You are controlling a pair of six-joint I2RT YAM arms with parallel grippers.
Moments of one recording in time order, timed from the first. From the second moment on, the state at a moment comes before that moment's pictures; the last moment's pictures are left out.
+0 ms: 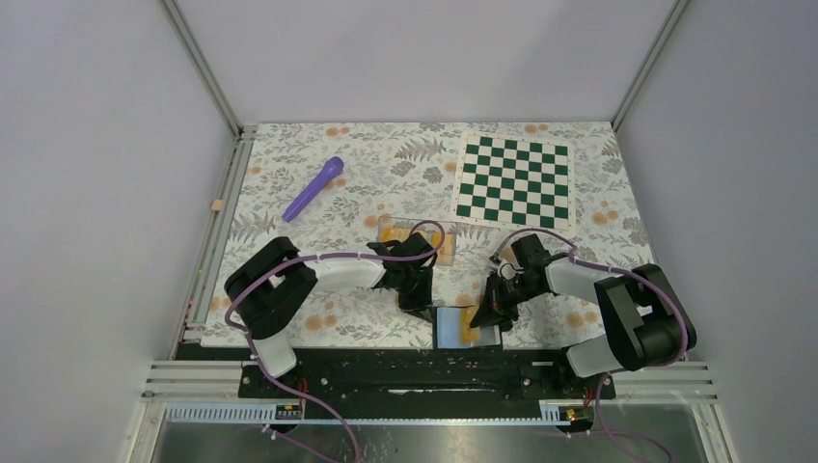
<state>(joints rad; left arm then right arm) -0.92 1.76 0.95 -0.37 0.32 -0.89 0.34 1.45 0.50 -0.44 -0.85 0.55</state>
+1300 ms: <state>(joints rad) -0.93 1.78 0.99 -0.41 0.31 -0.88 0.34 1.45 0.51 -0.48 -0.88 0.53</state>
